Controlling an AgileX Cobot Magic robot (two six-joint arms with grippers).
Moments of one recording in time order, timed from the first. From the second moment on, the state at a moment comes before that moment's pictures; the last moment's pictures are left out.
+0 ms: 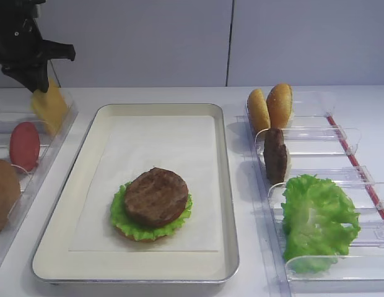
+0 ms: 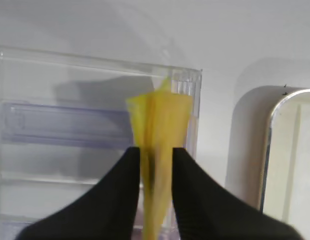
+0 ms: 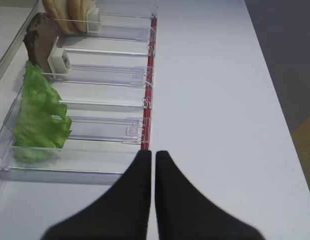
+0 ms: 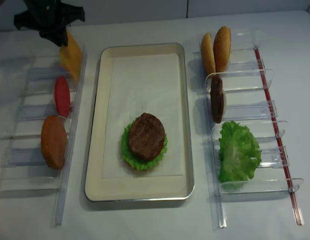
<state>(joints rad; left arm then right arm) -0.06 2.06 -1.90 0.07 1.19 -0.12 0.04 -0.02 -0.47 0.00 1.13 -0.02</state>
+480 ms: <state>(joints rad) -0.06 2.06 -1.90 0.09 1.22 -0.12 0.04 -0.02 -0.47 0.00 1.13 -0.02</state>
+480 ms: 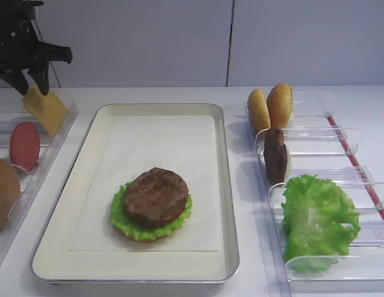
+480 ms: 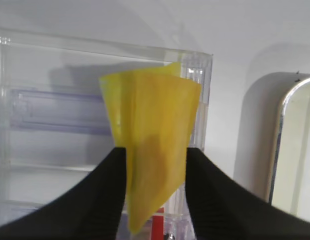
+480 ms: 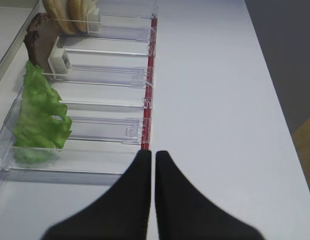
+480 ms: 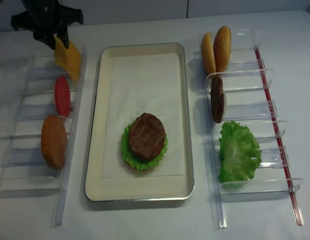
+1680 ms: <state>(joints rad) -0.06 1.98 -2.06 -0.05 1.25 -0.06 0.04 -0.02 -0.47 -0.01 1.13 -0.02</state>
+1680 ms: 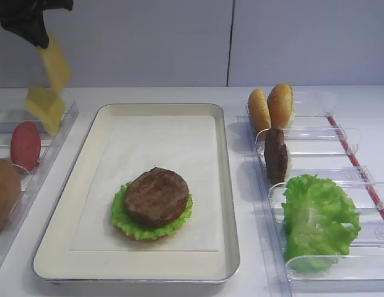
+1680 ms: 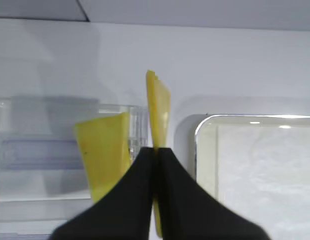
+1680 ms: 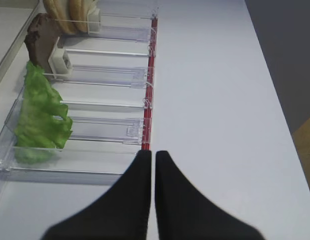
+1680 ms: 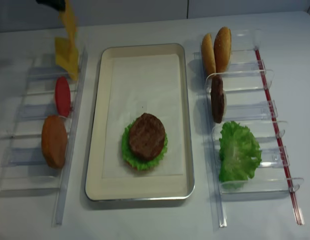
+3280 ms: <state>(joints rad) -0.09 1.27 -0.71 -1.35 1.00 0.76 0.04 -0.02 -0.47 -0.01 1.13 -0.02</state>
